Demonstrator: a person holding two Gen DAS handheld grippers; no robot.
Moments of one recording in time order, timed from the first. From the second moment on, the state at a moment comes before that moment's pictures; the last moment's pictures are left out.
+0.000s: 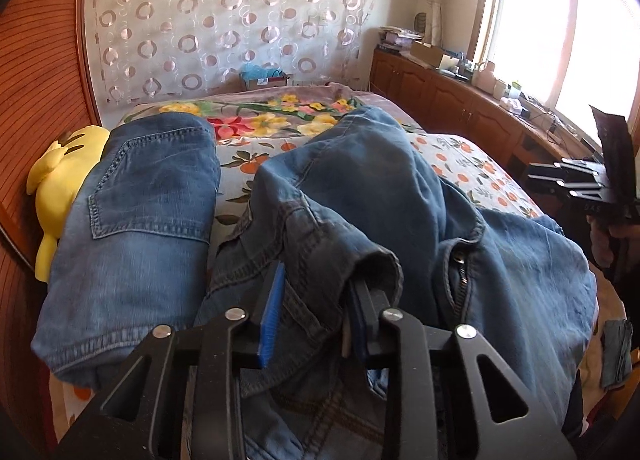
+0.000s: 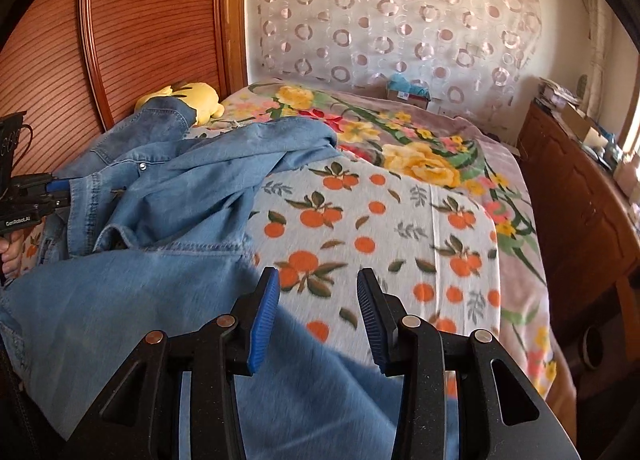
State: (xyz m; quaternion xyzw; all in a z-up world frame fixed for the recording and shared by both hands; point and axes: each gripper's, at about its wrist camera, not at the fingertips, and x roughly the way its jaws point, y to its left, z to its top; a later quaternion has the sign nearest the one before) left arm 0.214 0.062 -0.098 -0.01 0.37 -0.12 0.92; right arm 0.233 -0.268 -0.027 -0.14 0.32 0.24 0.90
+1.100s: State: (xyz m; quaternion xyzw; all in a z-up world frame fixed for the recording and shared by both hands) left arm 0.209 0.140 -0.051 -0.03 0.30 -0.01 0.95; right arm 0.416 -0.177 -0.064 -0.10 0.37 0.29 0.88
